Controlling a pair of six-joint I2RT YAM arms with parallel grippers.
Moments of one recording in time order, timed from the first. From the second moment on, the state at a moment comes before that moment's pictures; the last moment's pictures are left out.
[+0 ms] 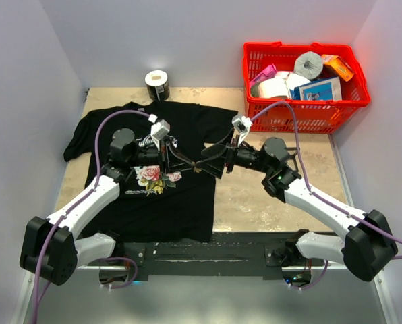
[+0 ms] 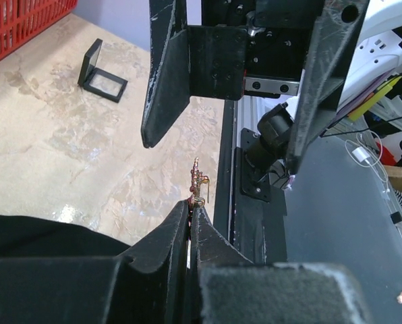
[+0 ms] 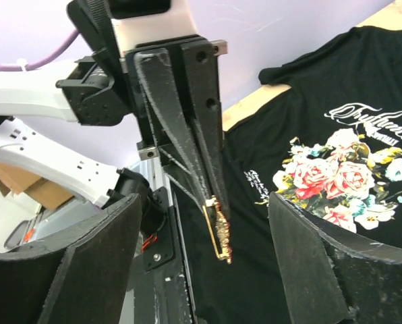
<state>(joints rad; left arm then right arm) -0.38 1.16 0.72 0.38 1.08 -0.40 0.63 1.17 0.74 0.56 -0.65 0.60</state>
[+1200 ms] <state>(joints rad) -0.34 1.16 0.69 0.41 1.12 -0.44 0.67 1.20 0.68 0.48 -0.54 0.53</state>
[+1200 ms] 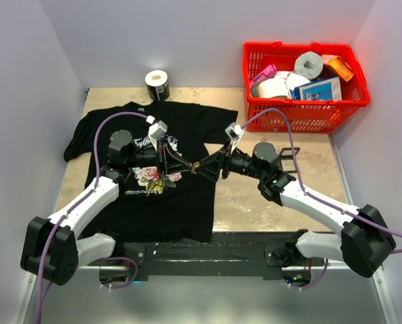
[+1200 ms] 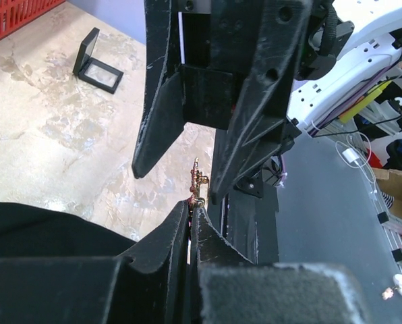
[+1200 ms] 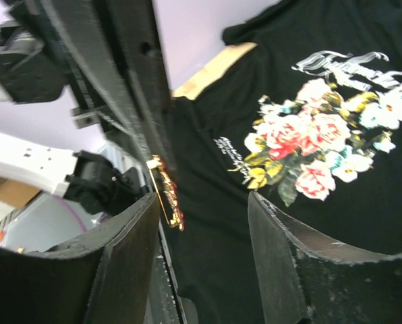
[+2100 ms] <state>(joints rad) -0.29 1.13 0.72 0.11 0.82 -0.27 0.67 1.15 0.64 0.48 -0.43 0.54</state>
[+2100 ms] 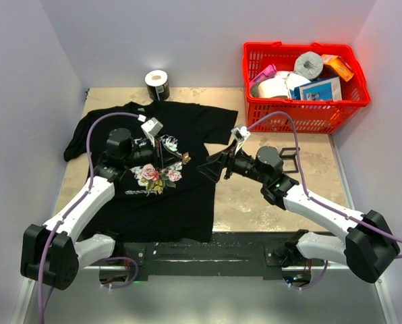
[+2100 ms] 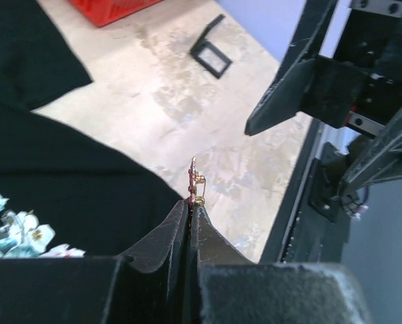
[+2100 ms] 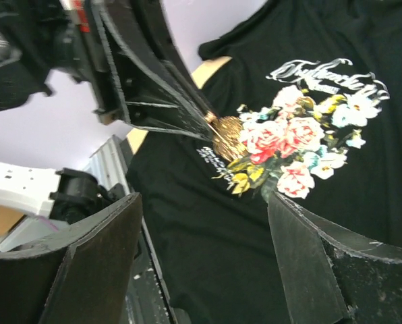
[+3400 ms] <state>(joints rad) -0.30 1.15 0.76 0.16 1.08 -0.25 0.67 1.32 0.64 0.74 -0.54 0.61</state>
